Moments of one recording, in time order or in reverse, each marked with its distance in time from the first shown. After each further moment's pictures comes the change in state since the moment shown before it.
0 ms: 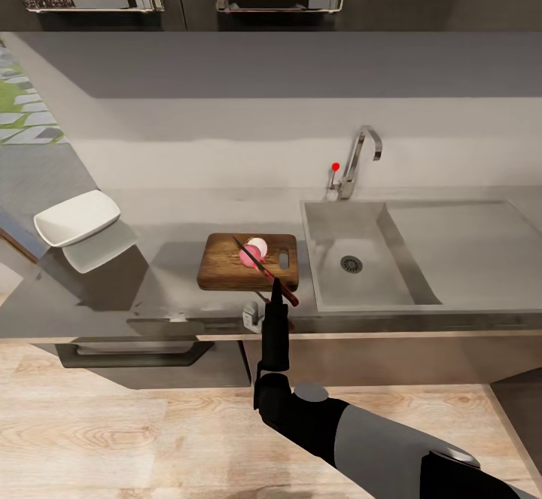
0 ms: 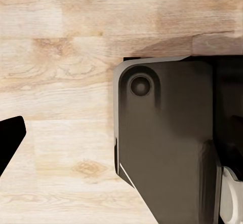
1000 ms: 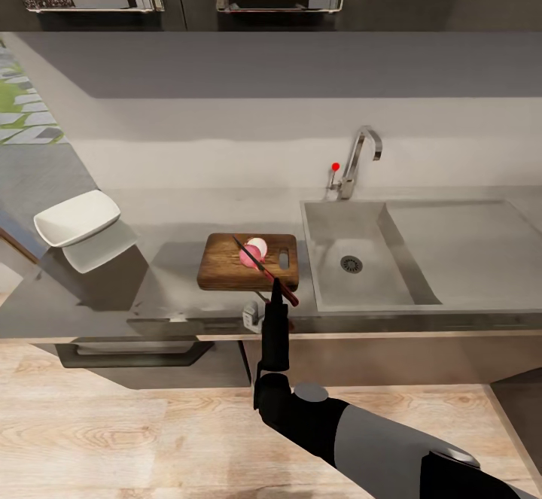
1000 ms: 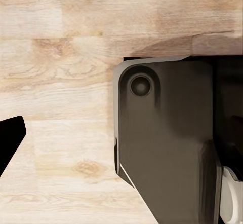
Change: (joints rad) left arm 0.000 0.000 0.000 0.000 0.000 0.000 0.000; right arm 0.000 0.000 0.000 0.000 0.000 0.000 0.001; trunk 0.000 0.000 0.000
